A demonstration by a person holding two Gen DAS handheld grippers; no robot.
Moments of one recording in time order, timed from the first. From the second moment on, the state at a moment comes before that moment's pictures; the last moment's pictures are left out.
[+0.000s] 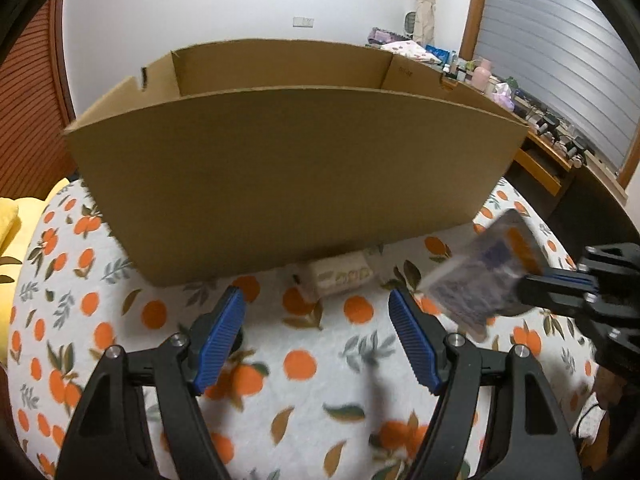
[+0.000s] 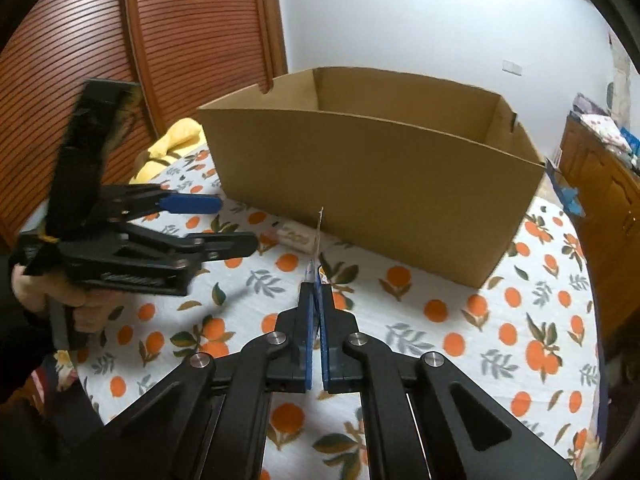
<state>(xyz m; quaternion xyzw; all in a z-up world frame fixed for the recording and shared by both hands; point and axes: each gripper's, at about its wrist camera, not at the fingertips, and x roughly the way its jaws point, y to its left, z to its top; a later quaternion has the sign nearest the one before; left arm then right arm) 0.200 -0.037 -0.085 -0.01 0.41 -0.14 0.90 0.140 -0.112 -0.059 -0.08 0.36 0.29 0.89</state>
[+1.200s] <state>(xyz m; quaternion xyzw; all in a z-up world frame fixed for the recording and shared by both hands) 0.195 -0.056 -0.080 0.01 0.40 -0.14 0.91 0.136 -0.139 -0.043 -0.08 0.33 0.28 0.90</state>
